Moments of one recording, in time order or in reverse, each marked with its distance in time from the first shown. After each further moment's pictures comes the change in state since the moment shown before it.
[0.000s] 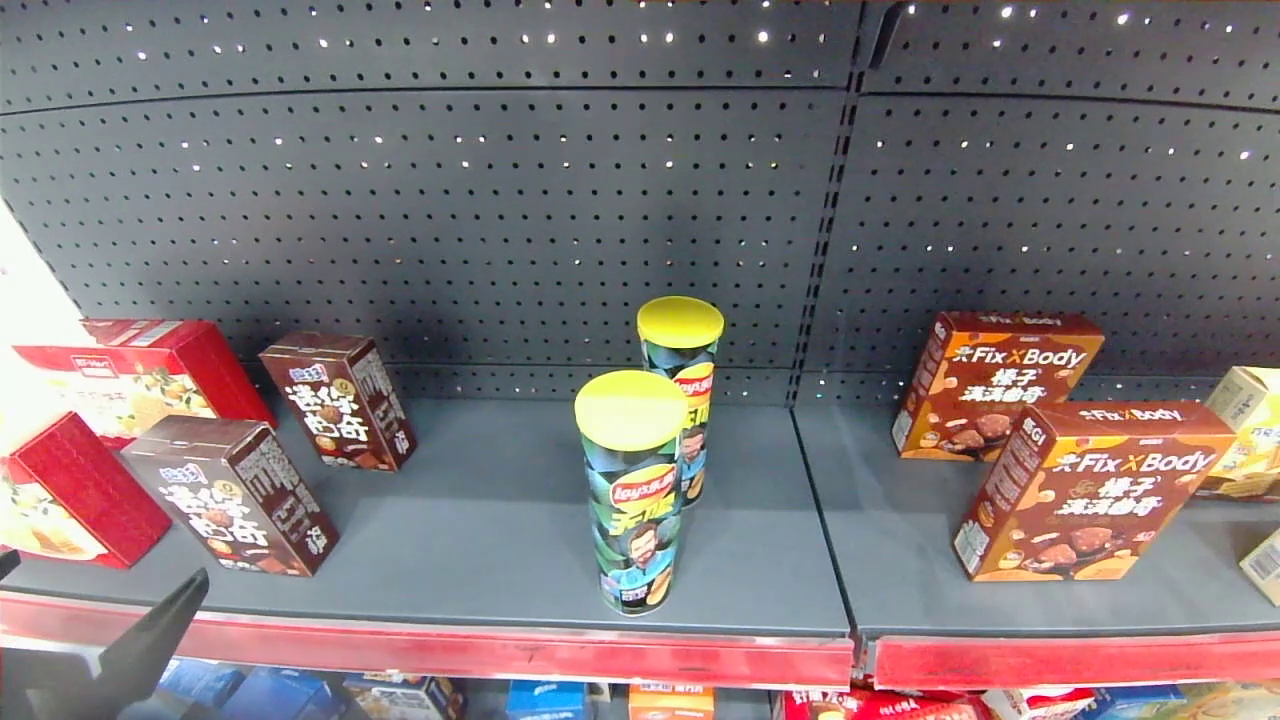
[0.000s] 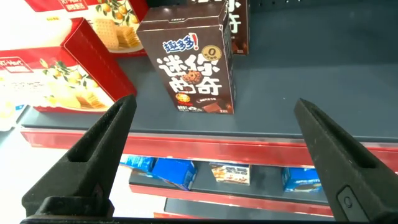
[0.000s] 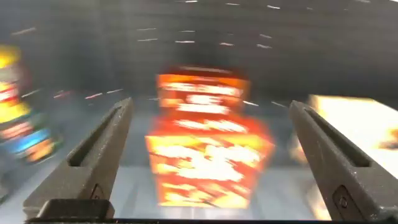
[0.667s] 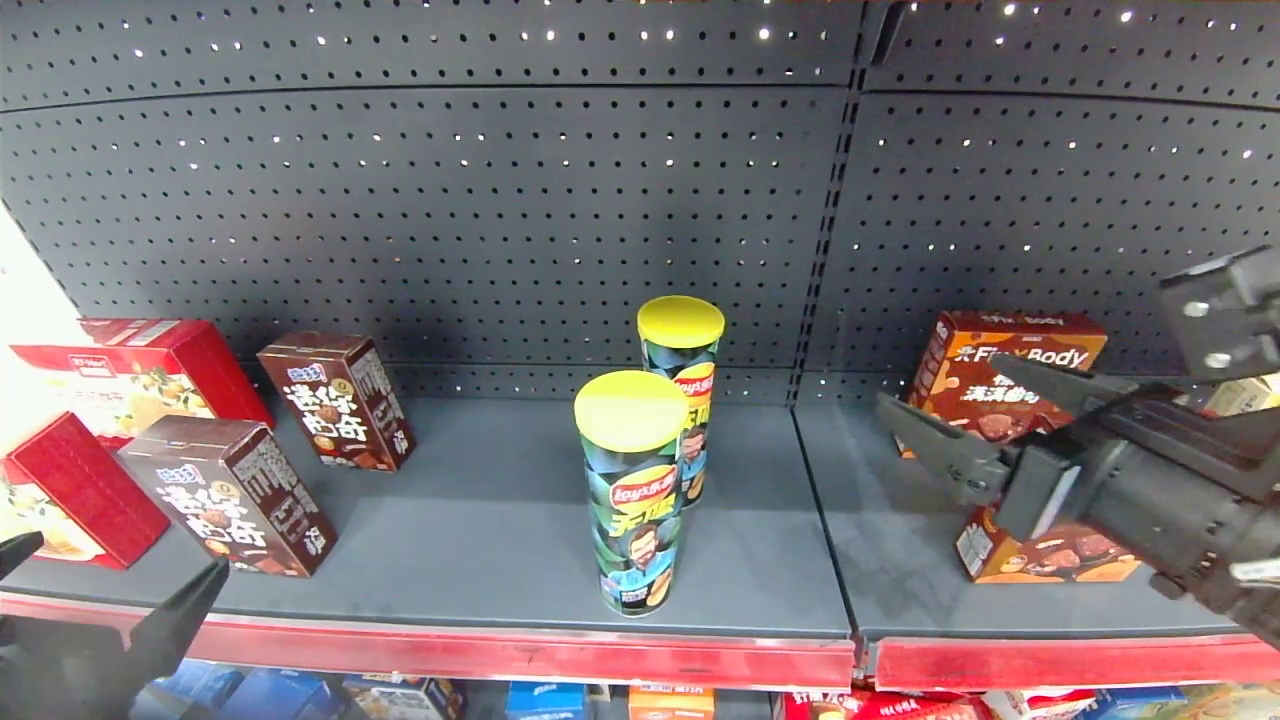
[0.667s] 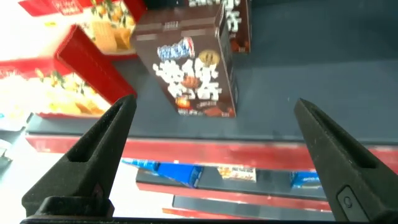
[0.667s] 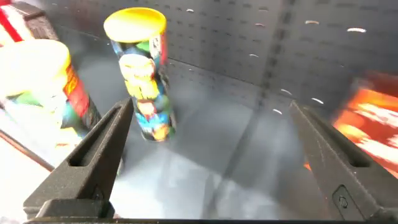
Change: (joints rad) left arm 0.006 0.063 -0.031 0.000 0.007 0.026; right arm -0.040 0.471 -0.093 -0.196 0.614 0.123
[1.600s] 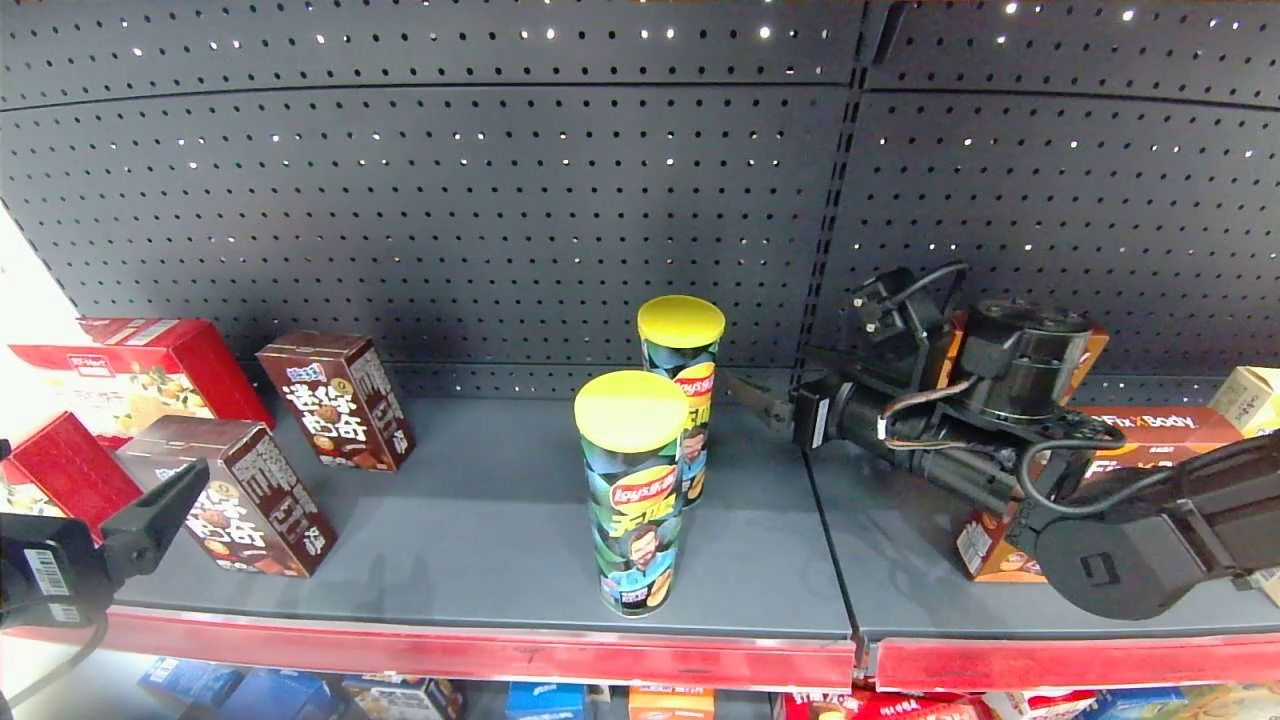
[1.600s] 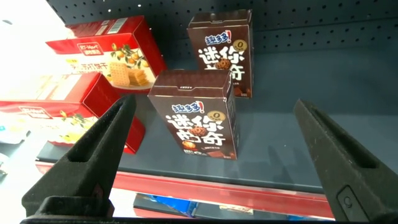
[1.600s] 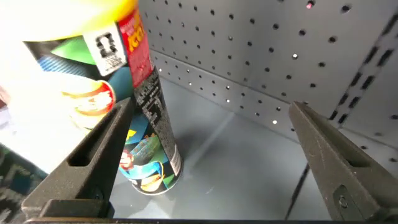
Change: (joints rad) left arm 0.012 0.053 -0.164 0.000 0.000 0.010; right arm -0.211 0.574 -0.344 -0.184 0.417 0.070
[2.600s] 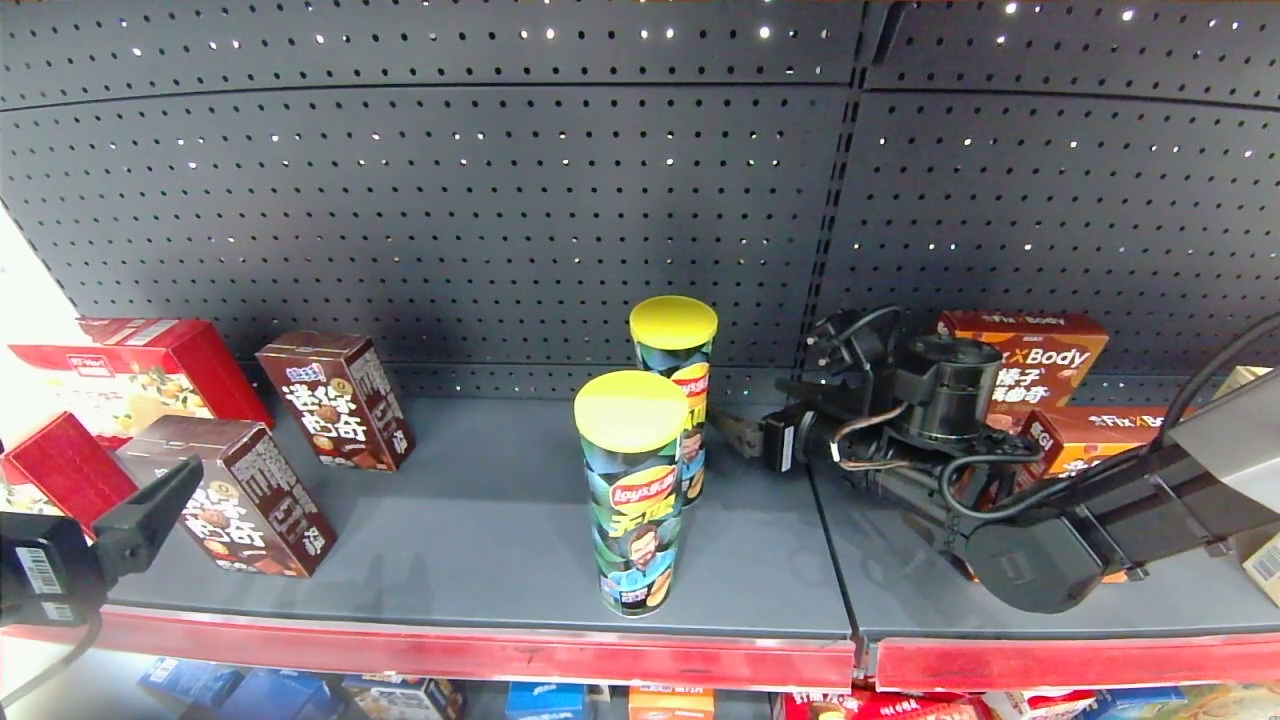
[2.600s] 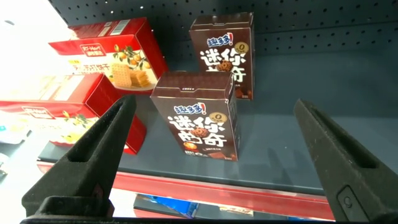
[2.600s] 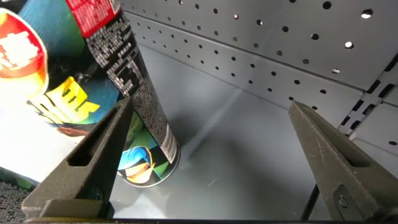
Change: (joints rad) left arm 0.007 -0.008 -0.002 0.000 0.000 0.000; right arm -0.005 0.144 -0.058 -0.007 0.017 0.021
